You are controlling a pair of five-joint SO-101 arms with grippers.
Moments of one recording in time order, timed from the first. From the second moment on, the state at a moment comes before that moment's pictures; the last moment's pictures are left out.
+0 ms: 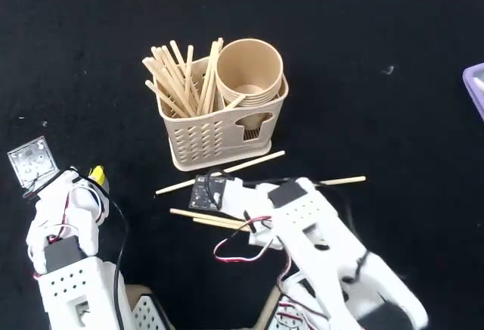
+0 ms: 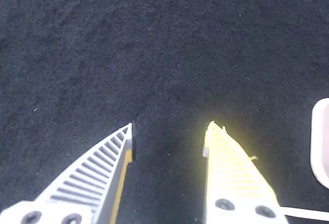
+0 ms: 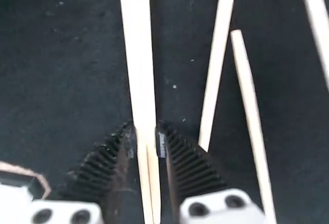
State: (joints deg) left arm -29.2 -83.9 87.9 44.5 3.8; right arm -27.1 -35.3 67.1 60.9 50.6
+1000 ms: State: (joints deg) left arm -29.2 -83.9 87.9 44.5 3.8; right arm -36.1 -66.1 38.5 31.1 6.5
